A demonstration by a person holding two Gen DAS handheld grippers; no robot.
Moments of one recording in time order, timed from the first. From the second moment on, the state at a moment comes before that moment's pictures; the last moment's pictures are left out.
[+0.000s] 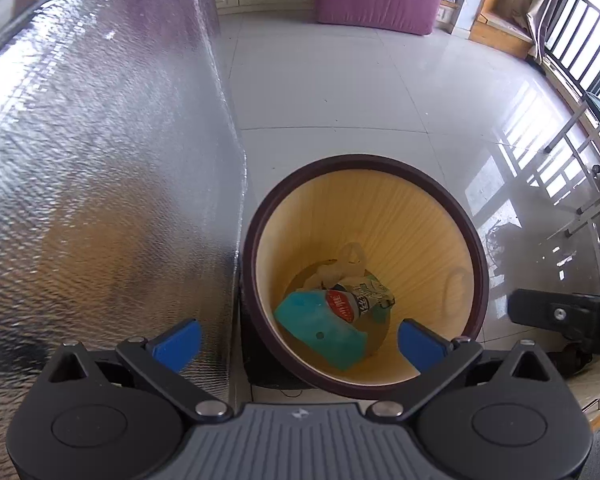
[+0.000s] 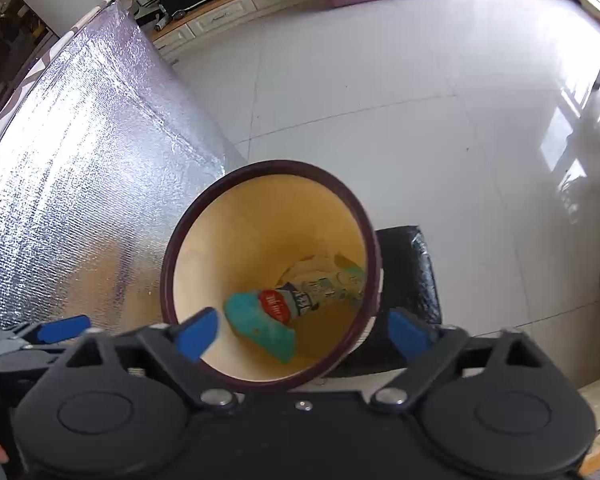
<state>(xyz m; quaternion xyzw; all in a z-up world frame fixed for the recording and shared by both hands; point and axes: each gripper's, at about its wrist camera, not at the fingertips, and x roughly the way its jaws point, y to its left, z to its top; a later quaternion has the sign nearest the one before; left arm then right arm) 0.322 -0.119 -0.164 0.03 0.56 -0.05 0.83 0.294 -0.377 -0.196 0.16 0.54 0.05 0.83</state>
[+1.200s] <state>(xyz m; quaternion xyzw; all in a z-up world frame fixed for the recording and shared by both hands) 0.243 -0.112 -0.061 0.03 0.48 -0.09 0.87 0.201 -0.389 -0.108 0.09 0.47 0.00 0.88</state>
